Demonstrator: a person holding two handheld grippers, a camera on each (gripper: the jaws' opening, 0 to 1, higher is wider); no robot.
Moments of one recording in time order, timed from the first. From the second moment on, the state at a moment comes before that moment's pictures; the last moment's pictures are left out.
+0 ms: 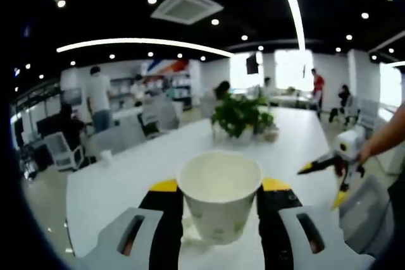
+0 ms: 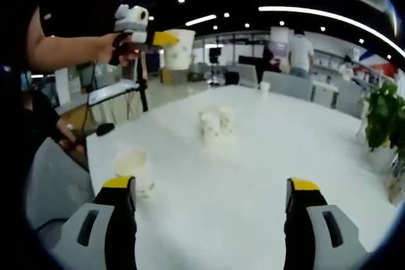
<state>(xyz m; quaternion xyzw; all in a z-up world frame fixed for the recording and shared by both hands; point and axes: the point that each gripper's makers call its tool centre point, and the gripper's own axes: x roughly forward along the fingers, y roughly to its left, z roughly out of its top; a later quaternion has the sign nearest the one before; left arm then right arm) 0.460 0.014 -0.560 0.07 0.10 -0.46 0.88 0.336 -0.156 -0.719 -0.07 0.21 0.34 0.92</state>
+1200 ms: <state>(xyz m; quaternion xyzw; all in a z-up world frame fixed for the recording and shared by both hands) 0.400 -0.010 -0.546 0.06 0.09 -0.51 0.85 0.332 -0.149 -0.718 -0.07 0.20 0.35 0.91</state>
